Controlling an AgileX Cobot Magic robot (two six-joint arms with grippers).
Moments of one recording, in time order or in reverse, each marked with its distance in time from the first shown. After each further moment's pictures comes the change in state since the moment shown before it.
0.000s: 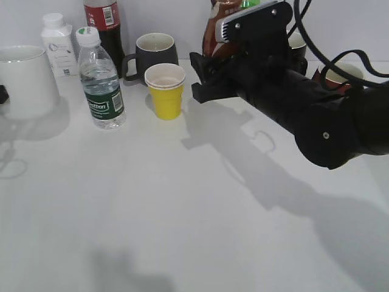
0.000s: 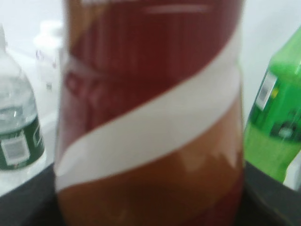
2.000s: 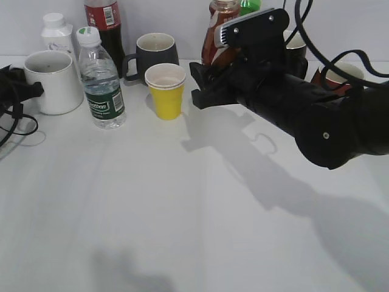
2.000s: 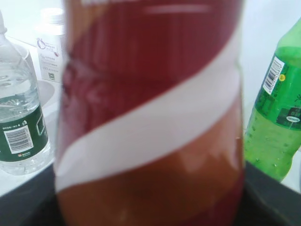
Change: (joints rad) left arm 0.002 0.403 -0.393 0.039 -0.031 -0.008; right arm 0.000 0.000 0.000 0.001 0.070 0.034
